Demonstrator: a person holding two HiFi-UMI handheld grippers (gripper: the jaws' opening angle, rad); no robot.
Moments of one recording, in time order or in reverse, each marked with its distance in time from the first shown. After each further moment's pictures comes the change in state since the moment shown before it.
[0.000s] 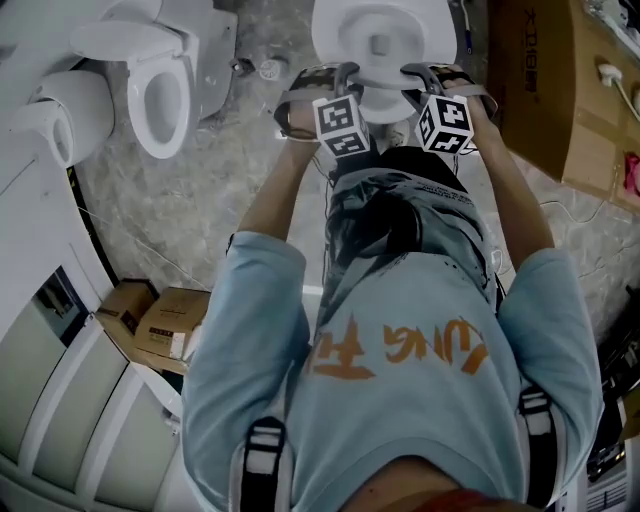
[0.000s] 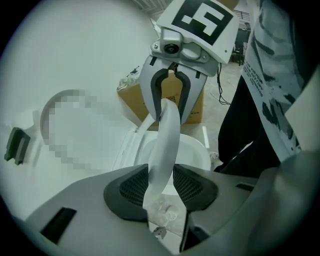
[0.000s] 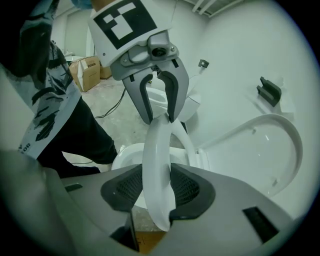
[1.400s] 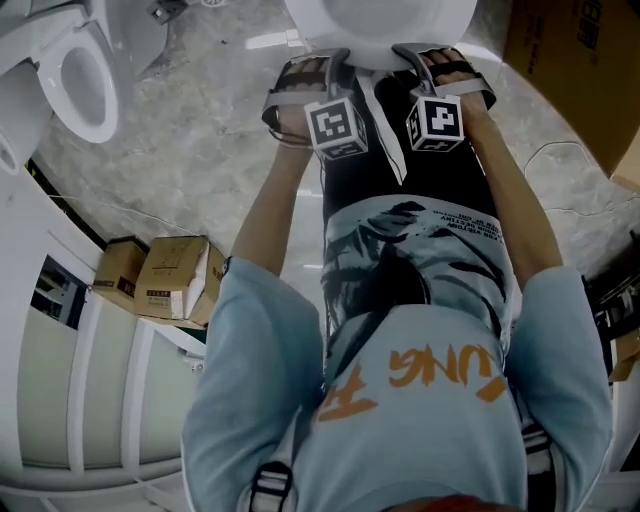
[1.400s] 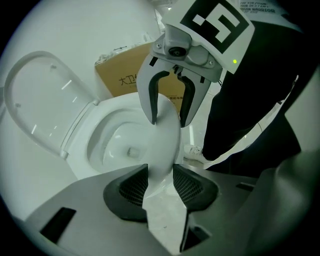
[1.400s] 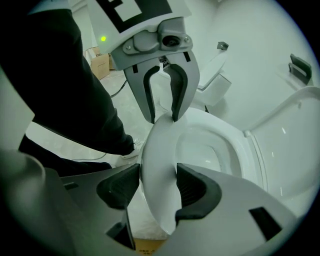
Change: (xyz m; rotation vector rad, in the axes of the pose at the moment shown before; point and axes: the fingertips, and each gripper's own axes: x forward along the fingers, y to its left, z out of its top) left arm 0.160 -0.177 -0.081 -0.064 0.032 -0.165; right arm 0.175 0.171 -0.072 -0.017 0.072 0.129
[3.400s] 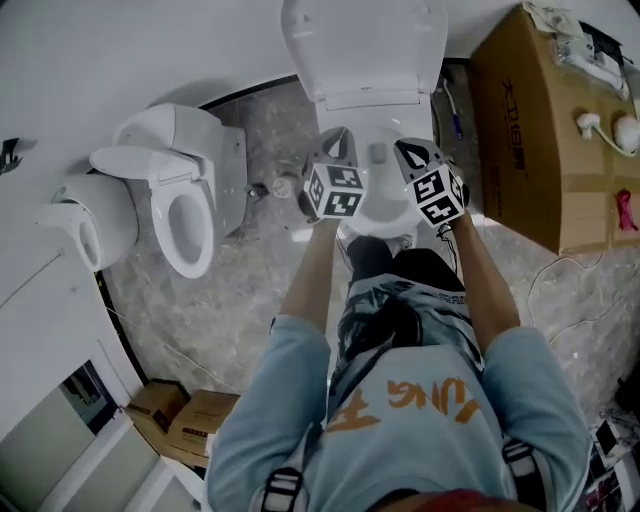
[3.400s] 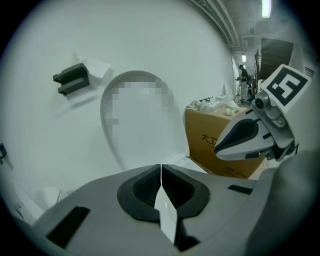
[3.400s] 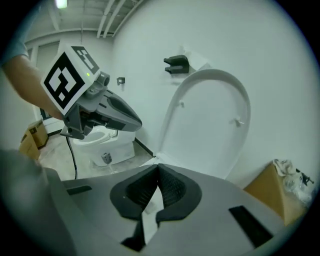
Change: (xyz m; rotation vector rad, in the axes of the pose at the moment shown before) left arm -0.190 0.344 0.099 -0.683 -0.350 0.396; right arm -0.204 -0.308 0.029 0.815 -0.310 -0.440
